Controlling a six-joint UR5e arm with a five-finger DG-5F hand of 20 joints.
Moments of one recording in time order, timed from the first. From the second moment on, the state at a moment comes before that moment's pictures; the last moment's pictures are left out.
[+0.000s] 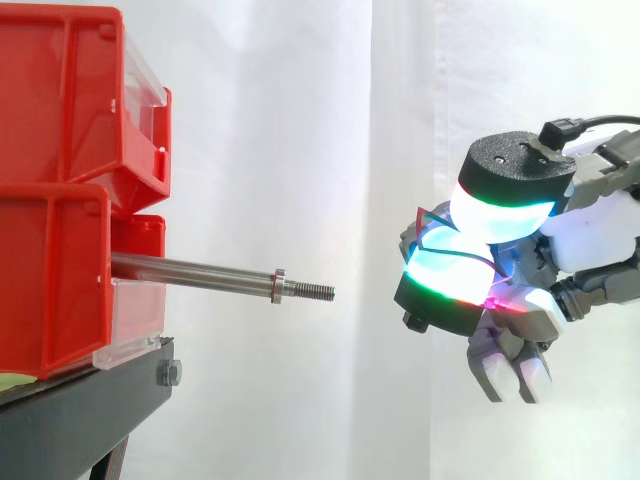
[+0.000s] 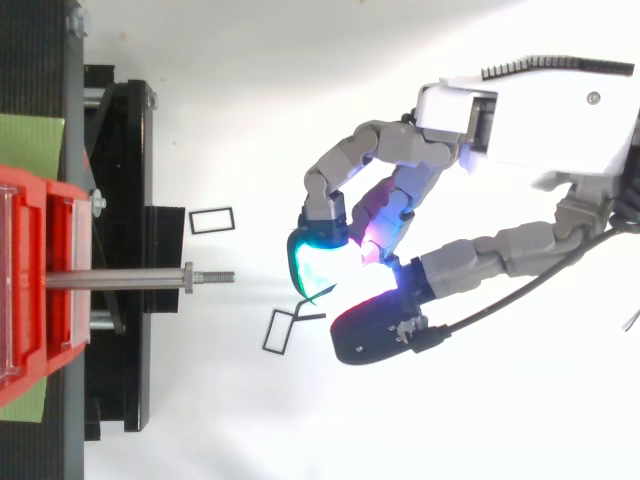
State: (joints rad) arm 0.11 -2.19 -1.14 -3.20 -1.40 -0.31
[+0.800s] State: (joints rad) arm 0.11 -2.19 -1.14 -3.19 -1.40 -0.31
